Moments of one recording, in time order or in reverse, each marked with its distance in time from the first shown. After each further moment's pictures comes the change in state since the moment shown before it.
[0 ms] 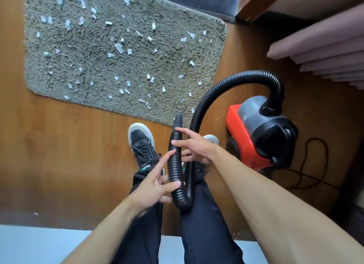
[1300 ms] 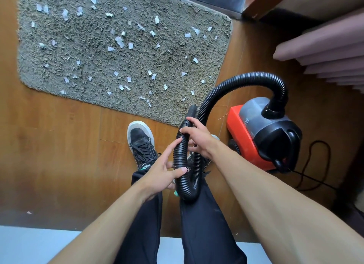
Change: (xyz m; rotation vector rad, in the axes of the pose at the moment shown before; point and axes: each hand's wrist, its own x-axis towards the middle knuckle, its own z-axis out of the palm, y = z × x) left_hand 0.034 0.018 0.000 0.079 0.029 0.047; right_hand 0.019 -0.014 0.003 0.076 0.284 -0.072
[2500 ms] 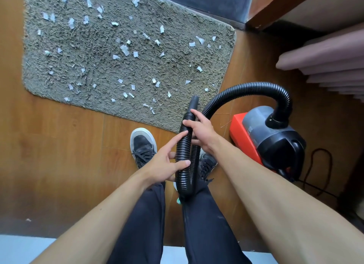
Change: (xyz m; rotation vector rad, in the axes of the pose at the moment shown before) left_hand 0.016 0.044 -0.022 0.109 -0.060 0.051; right_hand 0.016 -0.035 0.012 0.069 0.060 -0.123
